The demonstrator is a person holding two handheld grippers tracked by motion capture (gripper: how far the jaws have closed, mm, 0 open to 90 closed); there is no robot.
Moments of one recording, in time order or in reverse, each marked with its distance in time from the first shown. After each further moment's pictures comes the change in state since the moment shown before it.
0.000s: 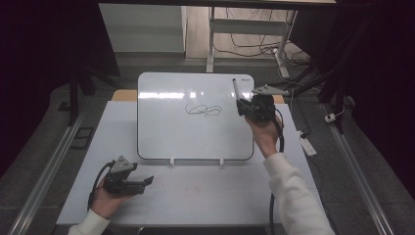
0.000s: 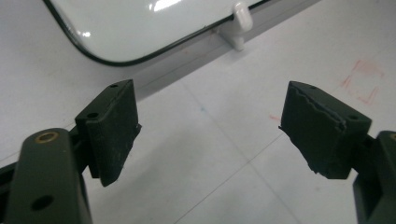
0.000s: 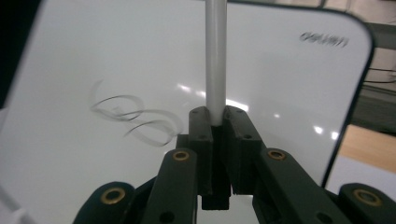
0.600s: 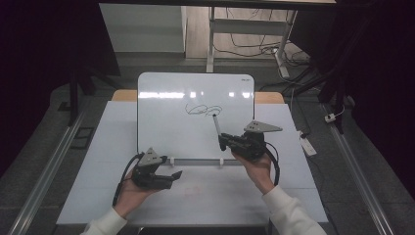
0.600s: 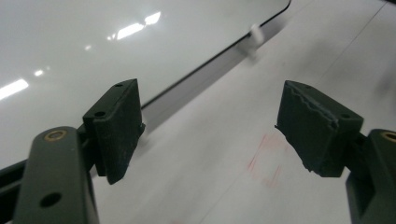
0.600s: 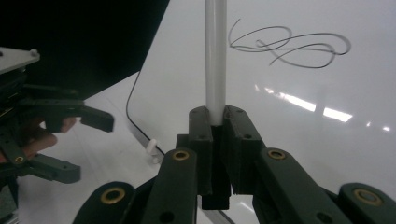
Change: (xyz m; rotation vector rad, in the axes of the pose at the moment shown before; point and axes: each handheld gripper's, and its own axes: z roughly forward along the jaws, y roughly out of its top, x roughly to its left) left arm -0.057 0.060 0.027 -0.070 -0.128 0.085; right arm 0.050 -0.073 -0.021 -0.018 0.361 0.019
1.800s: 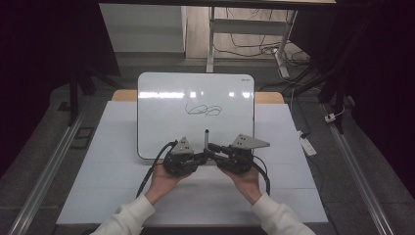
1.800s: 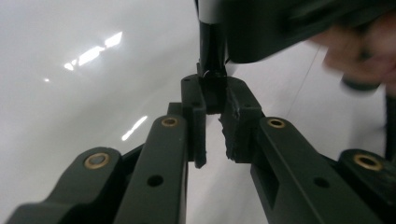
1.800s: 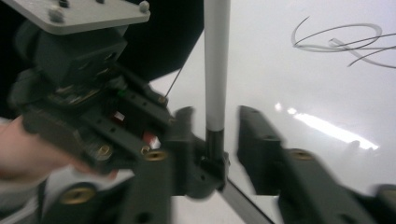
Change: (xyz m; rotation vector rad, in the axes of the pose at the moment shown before) left arm -0.023 0.051 0.050 -0.019 -0.126 0.132; right arm 0.035 -0.024 0.015 -0.058 0.102 -0.077
